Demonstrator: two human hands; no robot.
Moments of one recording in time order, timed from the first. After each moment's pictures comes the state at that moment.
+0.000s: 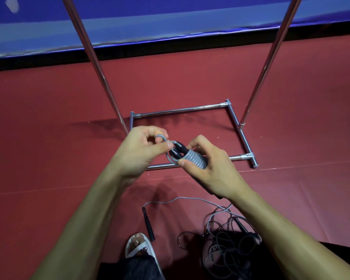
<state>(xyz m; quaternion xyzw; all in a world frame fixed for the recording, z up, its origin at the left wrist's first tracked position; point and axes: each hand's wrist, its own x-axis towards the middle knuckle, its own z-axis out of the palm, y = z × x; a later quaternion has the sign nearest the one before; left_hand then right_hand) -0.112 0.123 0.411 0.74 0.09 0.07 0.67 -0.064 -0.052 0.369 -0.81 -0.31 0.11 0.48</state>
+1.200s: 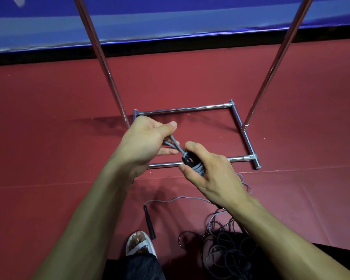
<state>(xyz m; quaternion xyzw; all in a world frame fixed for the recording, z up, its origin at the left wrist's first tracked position) -0.103 0.117 0.432 0.71 0.23 0.04 0.66 -0.078 -0.044 0.359 -0.83 -0.36 0.04 0.41</state>
